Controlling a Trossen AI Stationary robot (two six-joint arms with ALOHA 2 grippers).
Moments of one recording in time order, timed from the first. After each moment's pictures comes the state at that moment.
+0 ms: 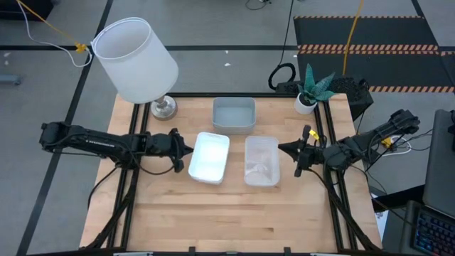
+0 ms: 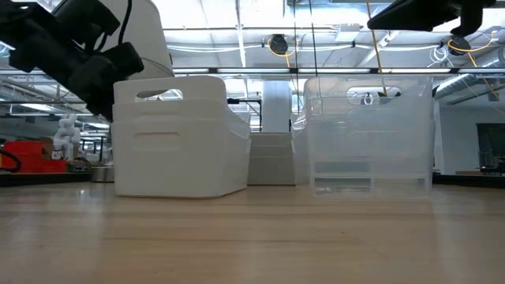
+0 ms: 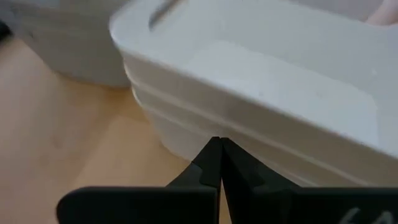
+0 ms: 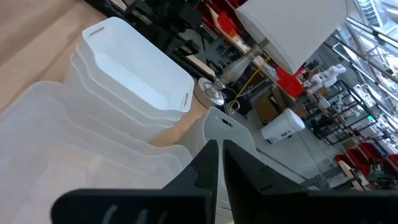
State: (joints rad) left arm 0.02 0.94 0.32 0.04 -0.14 -0.16; right arm 0.45 0.69 0.53 -0.14 0.75 -0.52
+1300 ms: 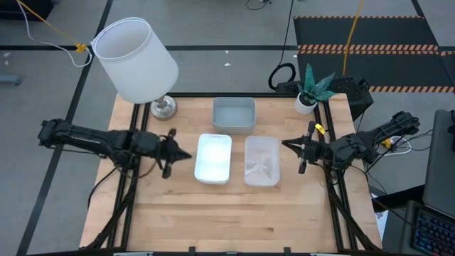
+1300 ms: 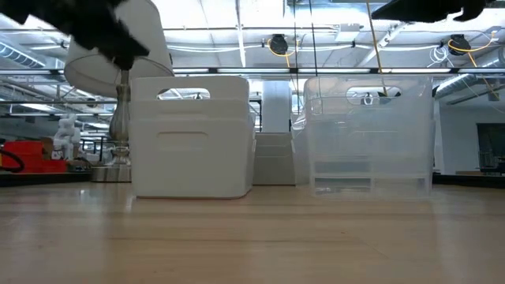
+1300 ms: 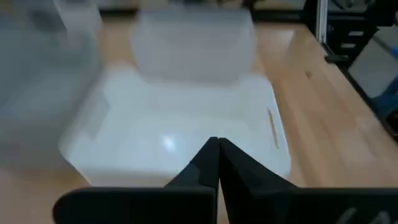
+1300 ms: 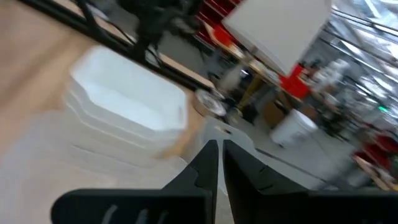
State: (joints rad) left arm -0.12 0.78 0.52 -0.20 -0.05 -0.09; right arm 0.42 0.60 0.53 -0.16 0.72 -0.46
